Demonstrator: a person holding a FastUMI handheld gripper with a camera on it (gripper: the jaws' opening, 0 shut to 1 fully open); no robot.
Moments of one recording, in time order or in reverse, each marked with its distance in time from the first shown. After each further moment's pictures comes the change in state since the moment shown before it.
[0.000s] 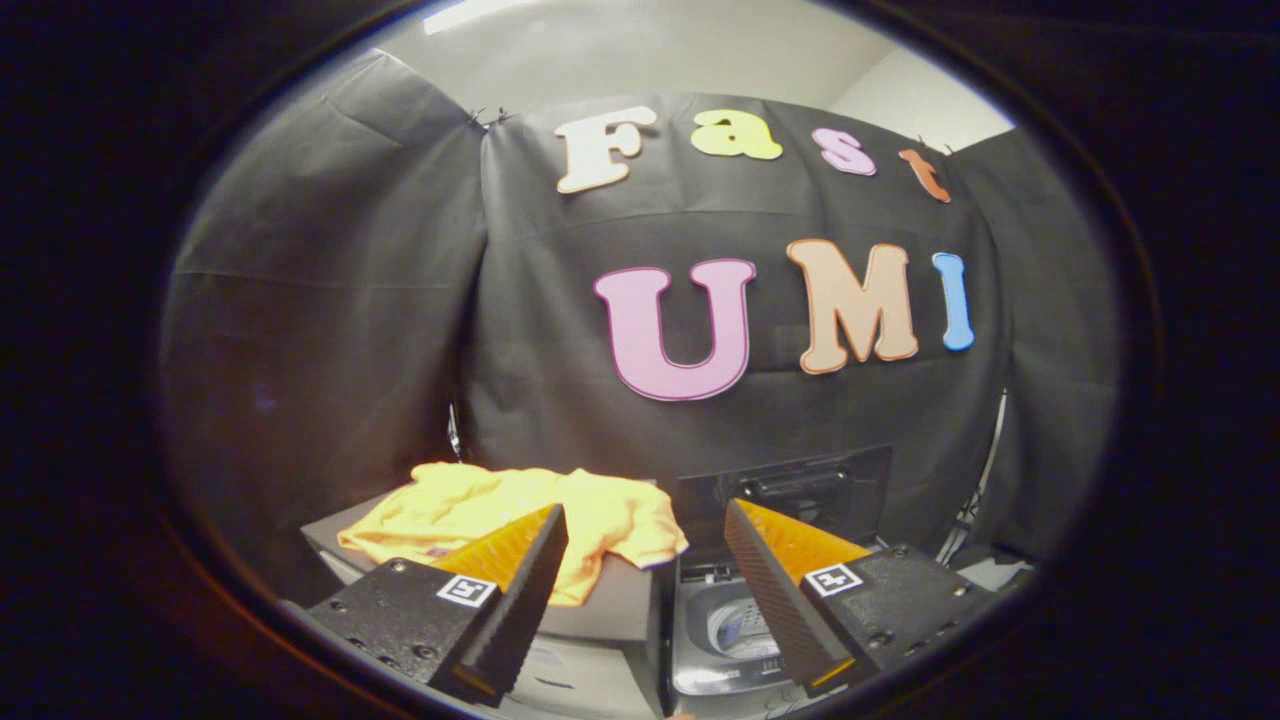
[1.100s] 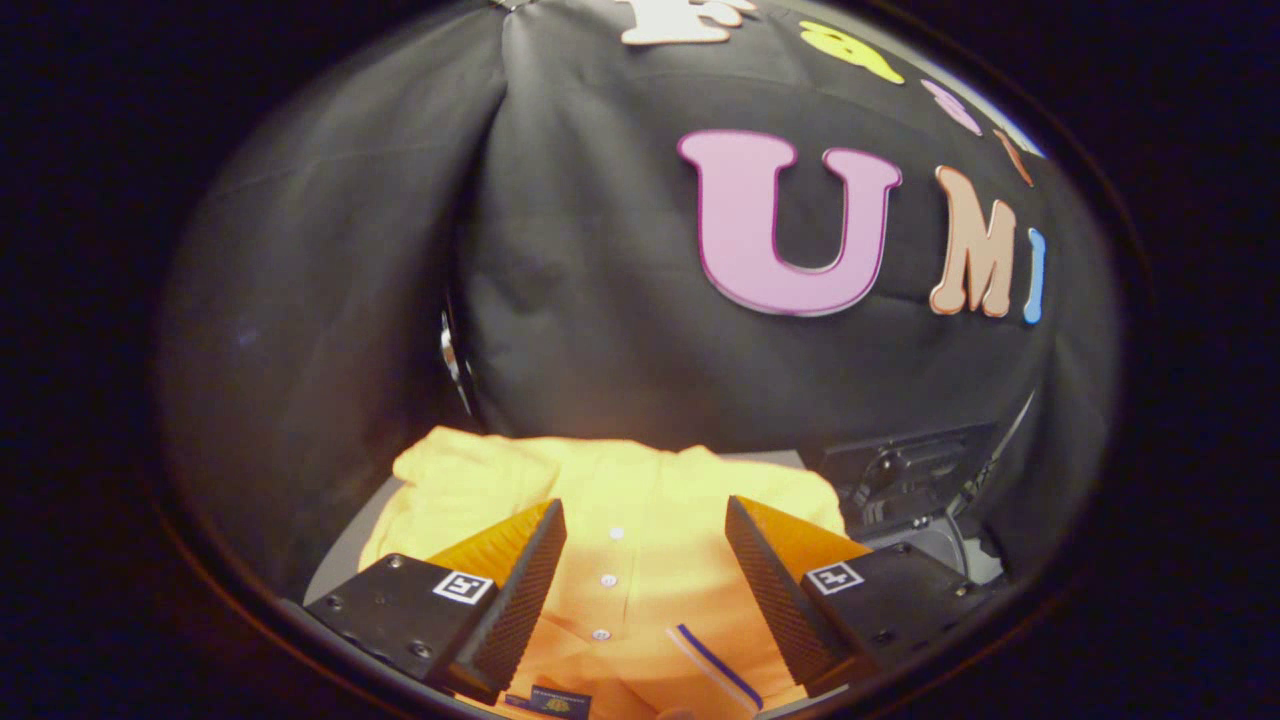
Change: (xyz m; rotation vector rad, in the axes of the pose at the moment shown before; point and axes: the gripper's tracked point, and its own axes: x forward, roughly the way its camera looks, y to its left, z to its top) arm 0.146 0.119 -0.076 -0.077 0.443 -0.050
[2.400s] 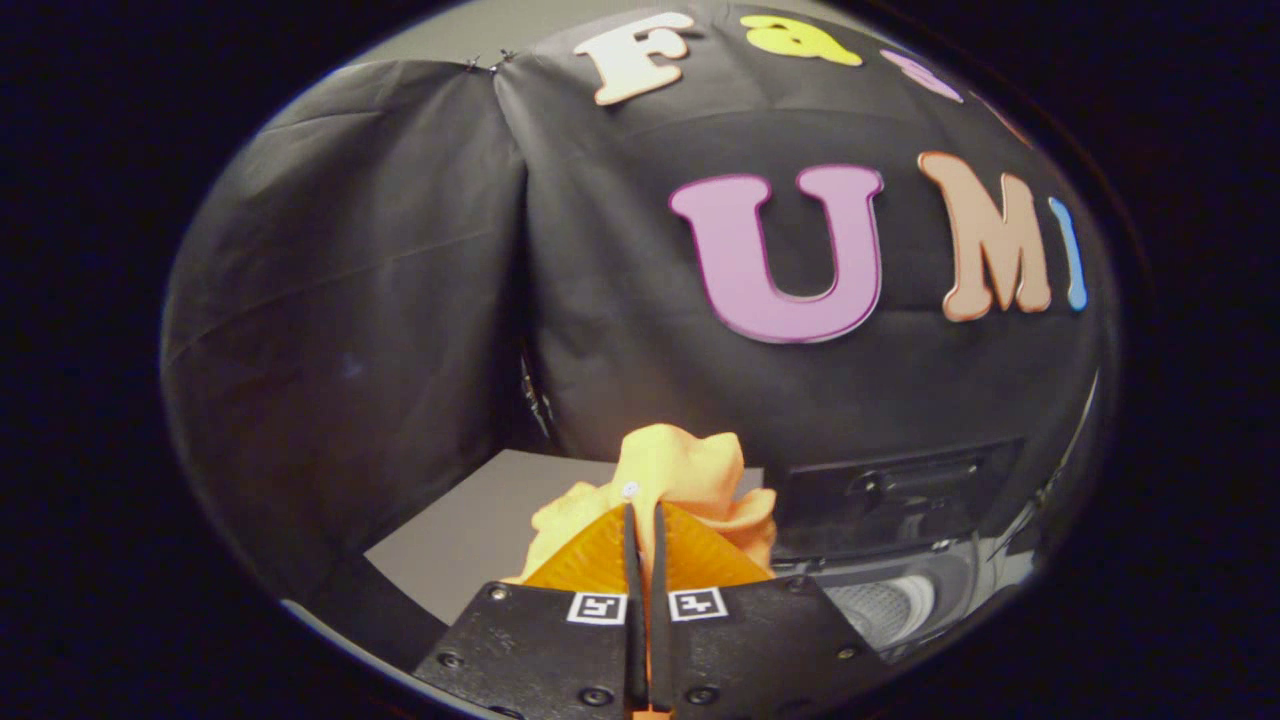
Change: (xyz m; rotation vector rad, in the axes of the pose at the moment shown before) arm -0.067 -0.050 0.108 0.046 -0.190 0.308
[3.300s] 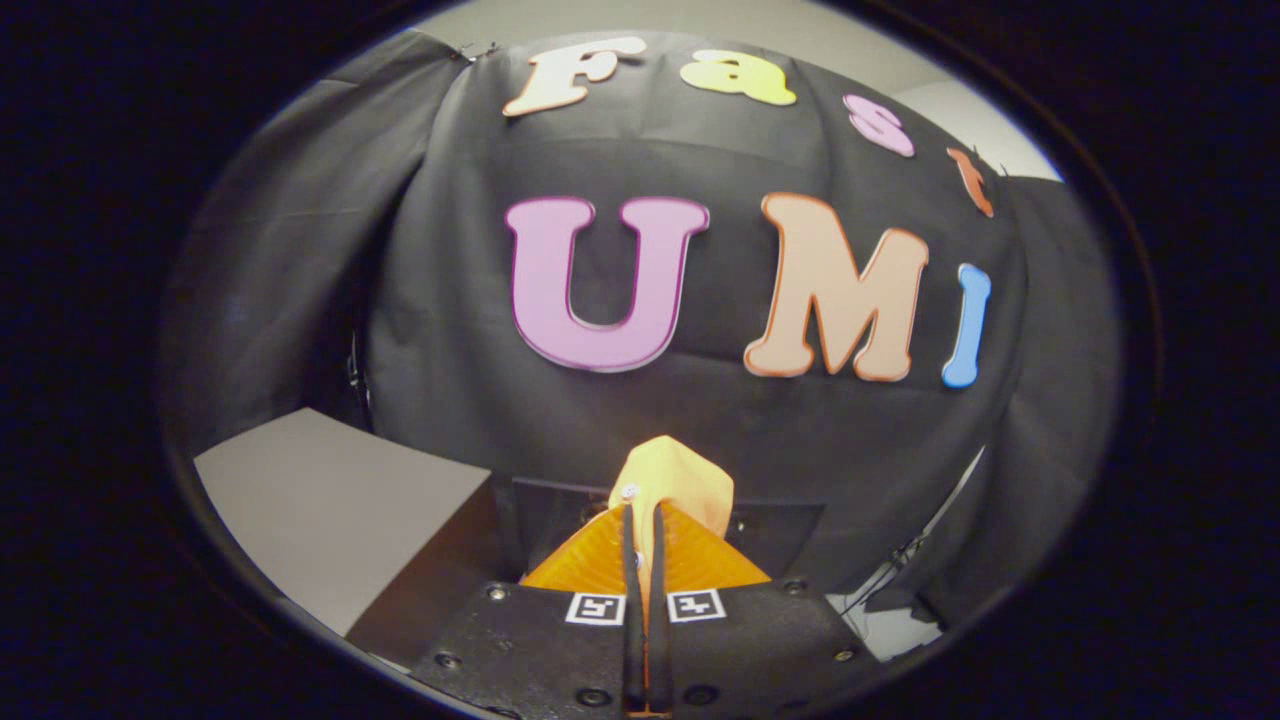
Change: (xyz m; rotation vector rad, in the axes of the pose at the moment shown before) arm 0.002 -0.187 -0.043 -0.158 -0.020 -0.333
